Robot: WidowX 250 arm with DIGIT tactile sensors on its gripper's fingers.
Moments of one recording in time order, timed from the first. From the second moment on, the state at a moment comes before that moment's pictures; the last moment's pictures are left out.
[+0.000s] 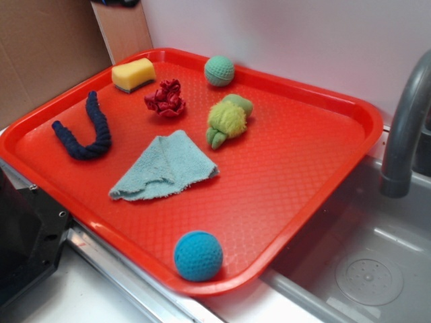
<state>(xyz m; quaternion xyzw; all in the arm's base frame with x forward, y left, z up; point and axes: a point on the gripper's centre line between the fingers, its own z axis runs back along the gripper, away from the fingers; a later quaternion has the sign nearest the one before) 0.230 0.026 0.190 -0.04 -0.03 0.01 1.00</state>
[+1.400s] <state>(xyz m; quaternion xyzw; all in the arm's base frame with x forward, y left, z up) 0.263 0.023 0.033 0.03 0.01 -0.13 0.99</state>
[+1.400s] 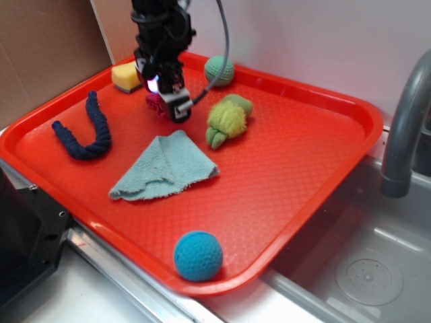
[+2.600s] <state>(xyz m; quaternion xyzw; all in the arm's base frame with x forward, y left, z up) 0.287 0.021 0.020 0.04 0.01 -0.11 0.99</state>
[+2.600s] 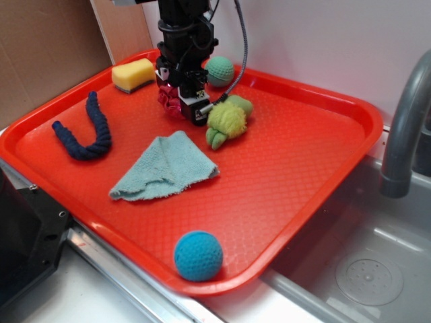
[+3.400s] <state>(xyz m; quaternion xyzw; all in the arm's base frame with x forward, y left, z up) 0.245 0.027 0.122 0.00 -0.02 -0.05 1.00</state>
